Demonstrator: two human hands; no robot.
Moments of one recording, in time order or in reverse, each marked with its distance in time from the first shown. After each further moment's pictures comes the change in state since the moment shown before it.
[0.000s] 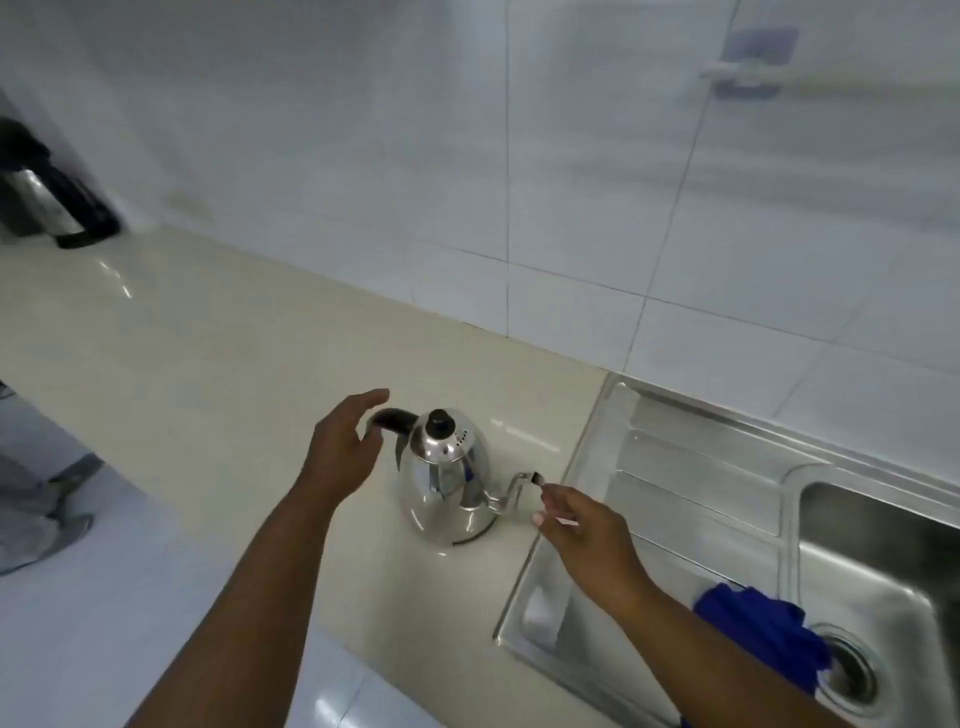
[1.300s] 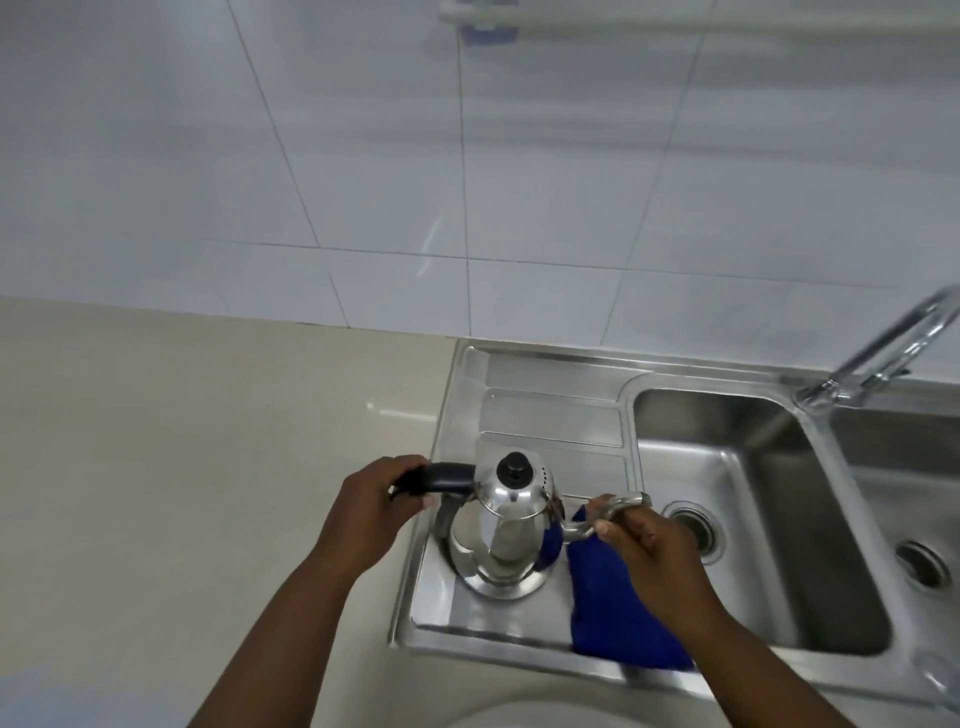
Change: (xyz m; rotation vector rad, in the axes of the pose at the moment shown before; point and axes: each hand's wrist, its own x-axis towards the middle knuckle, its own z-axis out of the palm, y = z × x) left_hand -0.055 0.073 0.146 -0.113 -0.574 0.124; right_hand -0.099 0.081 -0.144 -0.065 0.341 0.046
